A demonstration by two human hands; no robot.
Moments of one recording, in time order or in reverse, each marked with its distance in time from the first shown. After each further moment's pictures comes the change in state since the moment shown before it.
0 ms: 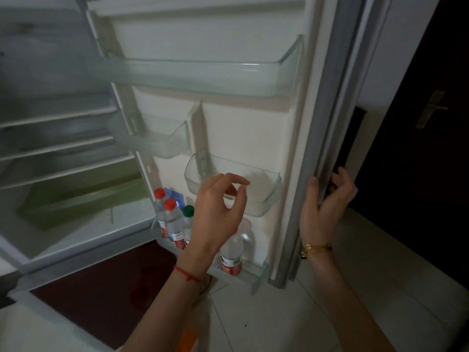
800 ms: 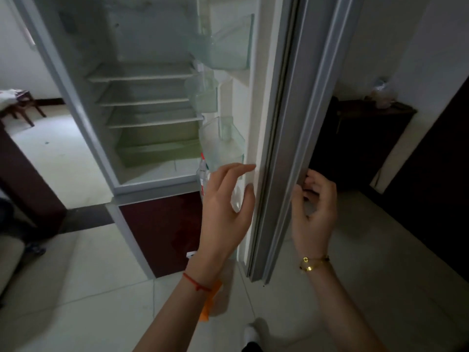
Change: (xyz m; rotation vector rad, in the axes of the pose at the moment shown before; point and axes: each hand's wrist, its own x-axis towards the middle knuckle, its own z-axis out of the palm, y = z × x) left_hand -0.178 0.047 -0.150 -0.014 0.217 -0.021; right_hand -0.196 -0.114 -0.058 0.142 -0.320 -0.184
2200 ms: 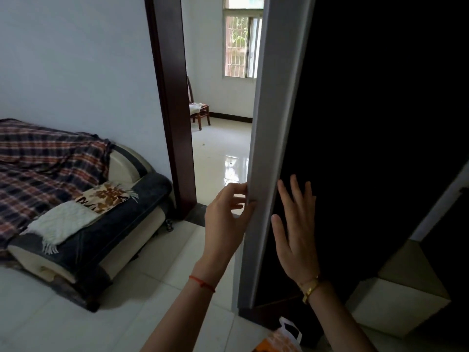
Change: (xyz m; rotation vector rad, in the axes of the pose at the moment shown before) left_hand 0.082 -0.219 -0.267 0.280 0.434 -0.388; right_hand -0.058 -0.088 0.381 0.007 -0.788 -0.453
